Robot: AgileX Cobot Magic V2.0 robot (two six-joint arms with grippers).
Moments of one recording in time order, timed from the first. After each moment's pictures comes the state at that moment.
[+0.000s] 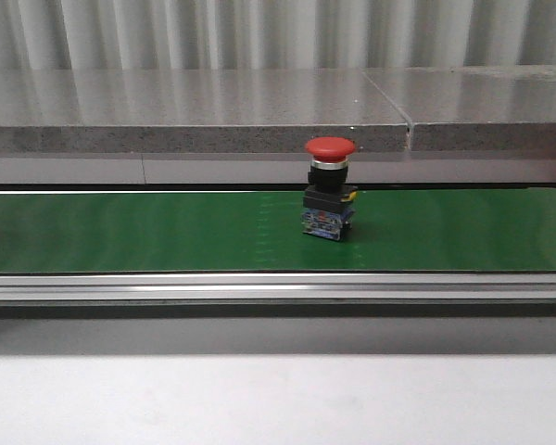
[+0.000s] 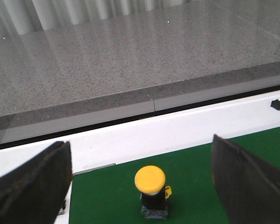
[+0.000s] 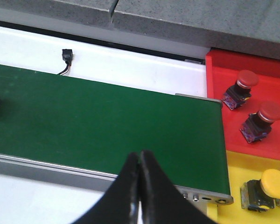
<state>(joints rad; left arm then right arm) -0.08 0.57 -0.59 -0.34 0.34 0.43 0.07 0.55 -0.57 -0.06 0.56 0.01</state>
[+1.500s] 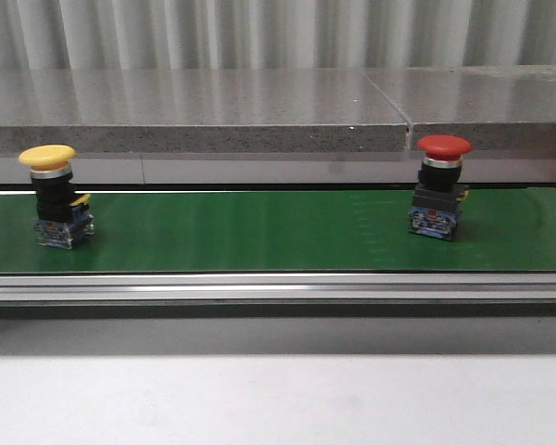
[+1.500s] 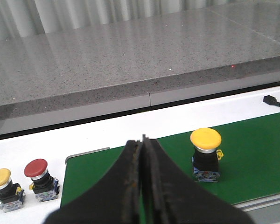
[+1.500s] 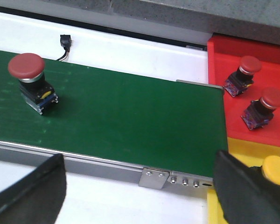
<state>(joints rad) -0.08 0.37 -0.43 -0.37 0.34 0.43 0.07 0.55 -0.57 -0.06 0.60 0.01</state>
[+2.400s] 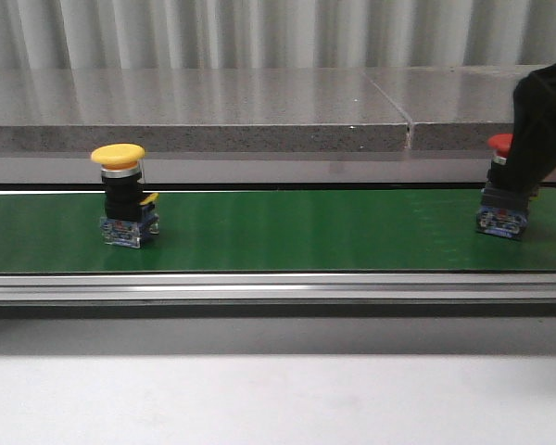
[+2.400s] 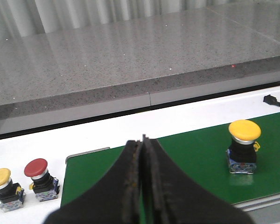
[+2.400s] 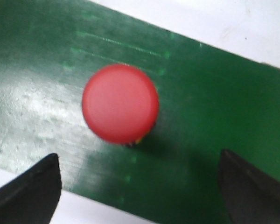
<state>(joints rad) -0.08 0.37 -0.43 -0.37 0.34 0.43 0.21 1.34 -0.89 -0.02 0.59 -0.01</state>
